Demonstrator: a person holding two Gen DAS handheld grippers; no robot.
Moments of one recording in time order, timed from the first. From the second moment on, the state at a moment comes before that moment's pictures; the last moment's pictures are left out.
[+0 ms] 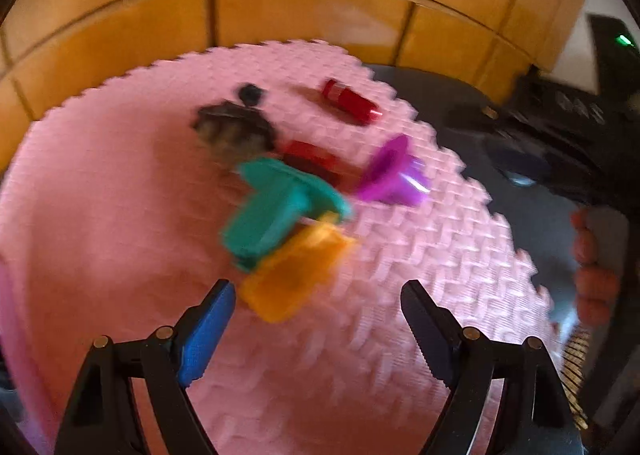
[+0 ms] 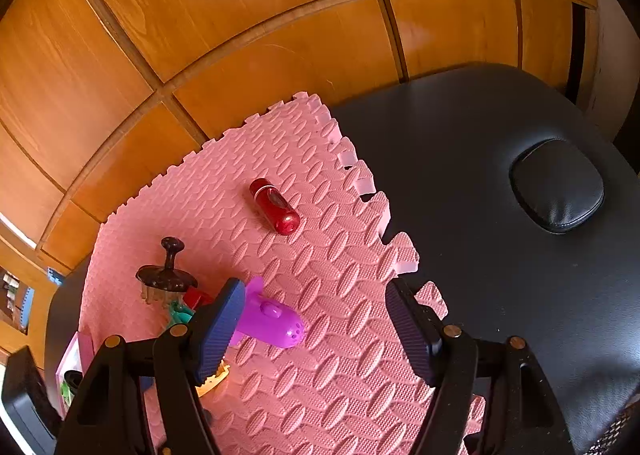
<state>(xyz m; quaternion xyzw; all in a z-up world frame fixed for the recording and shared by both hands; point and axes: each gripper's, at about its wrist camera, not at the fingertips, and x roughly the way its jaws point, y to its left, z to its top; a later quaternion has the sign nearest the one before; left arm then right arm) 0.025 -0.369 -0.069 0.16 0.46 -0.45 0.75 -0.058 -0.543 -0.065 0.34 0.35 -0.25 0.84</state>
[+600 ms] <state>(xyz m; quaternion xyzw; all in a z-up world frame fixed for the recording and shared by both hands) 0.040 -0.375 -0.076 0.14 0.49 -0.42 0.75 -0.060 -0.542 -0.064 0.35 0.35 -0.24 0.83</state>
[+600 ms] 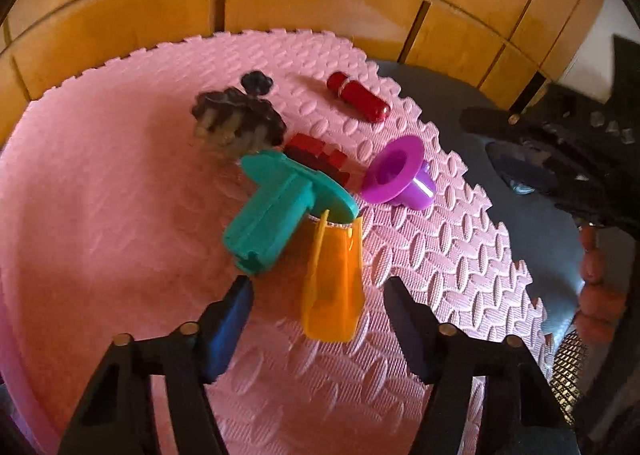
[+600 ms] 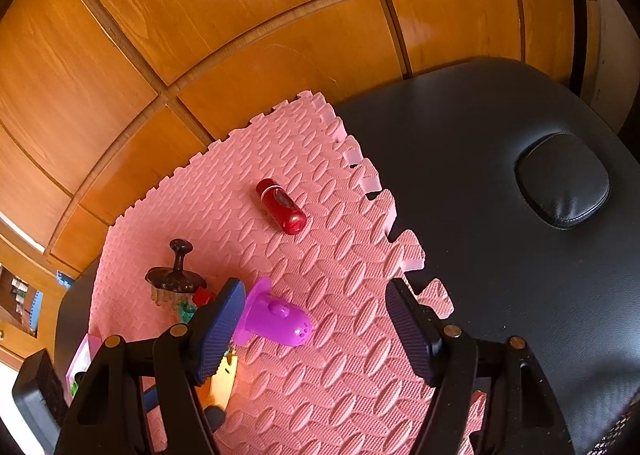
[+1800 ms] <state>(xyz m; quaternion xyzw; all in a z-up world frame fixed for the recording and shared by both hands) 0.023 -0.328 -0.083 0.16 0.46 -0.40 0.78 -0.020 -0.515 -0.084 0.28 0.41 -0.17 0.85</state>
